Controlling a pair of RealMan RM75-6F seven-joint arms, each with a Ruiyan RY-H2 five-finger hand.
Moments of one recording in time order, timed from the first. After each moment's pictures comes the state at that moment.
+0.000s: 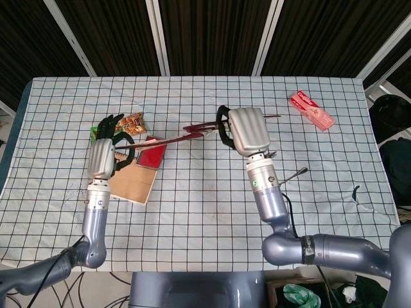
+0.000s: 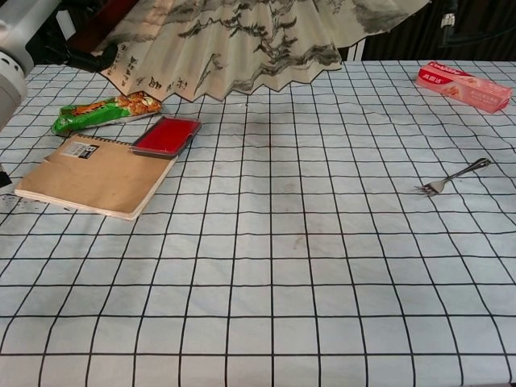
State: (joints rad) left arm -0.63 -1.75 -0.39 -1.24 1.25 1.32 -0.01; right arm 1.04 -1.44 0.46 -1.74 -0.75 1.33 -0.61
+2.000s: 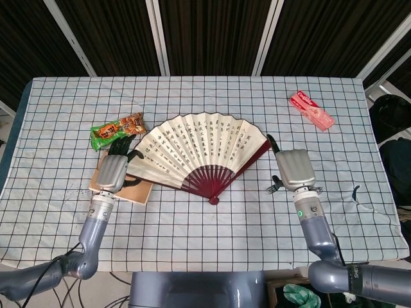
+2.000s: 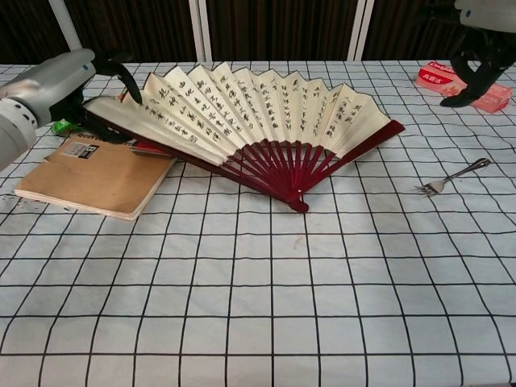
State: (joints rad) left arm -0.62 -1.67 -0.22 -1.34 1.19 1.19 0.21; right arm 0.78 -1.25 0.21 -1.91 -0.72 1.29 -0.76
